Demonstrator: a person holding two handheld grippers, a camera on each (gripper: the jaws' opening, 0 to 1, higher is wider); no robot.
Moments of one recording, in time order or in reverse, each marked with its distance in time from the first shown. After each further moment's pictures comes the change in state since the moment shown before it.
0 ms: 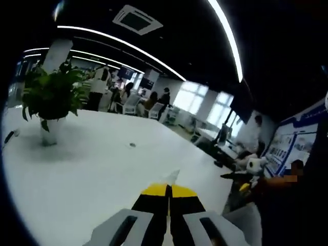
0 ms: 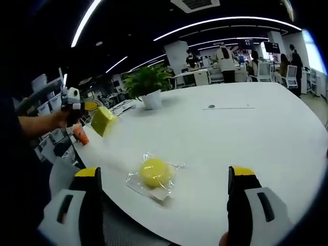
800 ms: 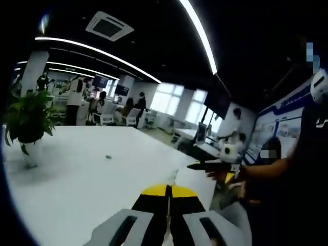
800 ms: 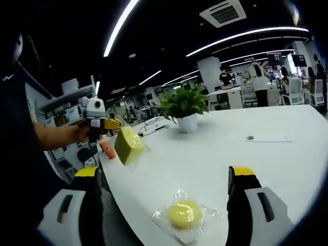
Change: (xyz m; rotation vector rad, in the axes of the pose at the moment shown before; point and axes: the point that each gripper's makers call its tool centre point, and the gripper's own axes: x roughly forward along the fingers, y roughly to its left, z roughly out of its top) left arm 0.013 -0.064 0.021 0.073 -0.029 -0.151; right arm 0.042 0.079 0.085 -0.111 -0.148 0.330
